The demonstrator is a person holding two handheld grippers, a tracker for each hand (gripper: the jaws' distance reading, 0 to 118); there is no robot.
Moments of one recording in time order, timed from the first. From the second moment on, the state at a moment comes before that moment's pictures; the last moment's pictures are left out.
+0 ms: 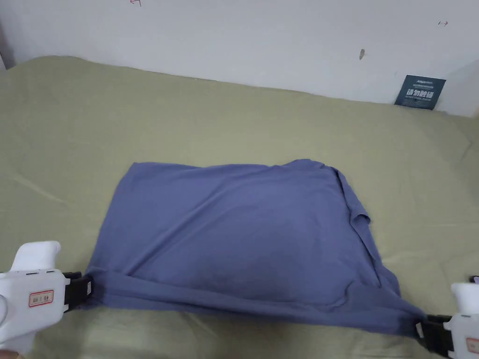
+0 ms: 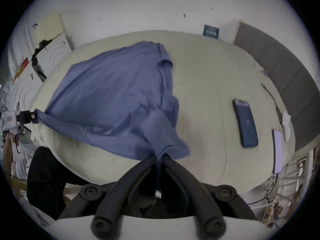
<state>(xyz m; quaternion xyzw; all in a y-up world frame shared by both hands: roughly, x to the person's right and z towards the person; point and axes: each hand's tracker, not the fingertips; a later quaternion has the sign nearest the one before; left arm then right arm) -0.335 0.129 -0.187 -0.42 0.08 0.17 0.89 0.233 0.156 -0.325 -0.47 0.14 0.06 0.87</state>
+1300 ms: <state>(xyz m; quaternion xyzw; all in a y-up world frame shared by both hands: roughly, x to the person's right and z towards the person) -0.339 0.134 -0.223 -0.46 0.09 0.11 0.88 0.185 0.136 -0.384 -0.52 0.19 0.06 0.83</state>
